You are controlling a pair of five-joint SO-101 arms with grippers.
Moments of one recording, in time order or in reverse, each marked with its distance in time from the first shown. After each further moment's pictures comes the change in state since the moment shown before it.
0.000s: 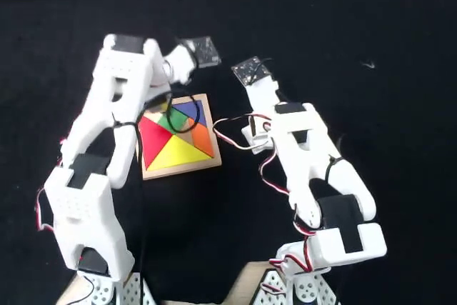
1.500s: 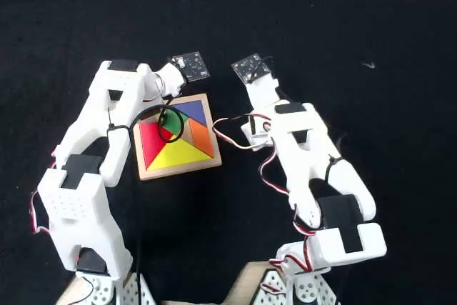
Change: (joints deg) left arm -3.3 -0.4 15.1 -19.3 -1.8; right arm 0.0 0.0 0.0 -2.3 0.0
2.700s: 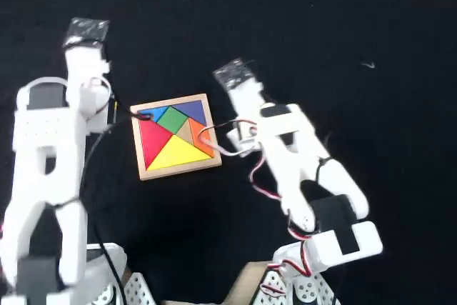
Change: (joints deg) left arm -10.7 -45.4 22.8 12.3 53.3; right arm -6.8 0.0 0.0 1.9 0.0
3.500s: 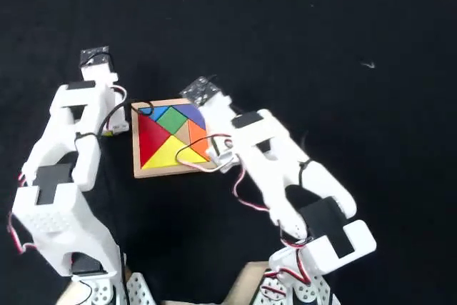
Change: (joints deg) left arm -1.5 39.1 -6.4 -18.7 11.9; right arm -9.1 0.0 0.0 4.8 -2.1
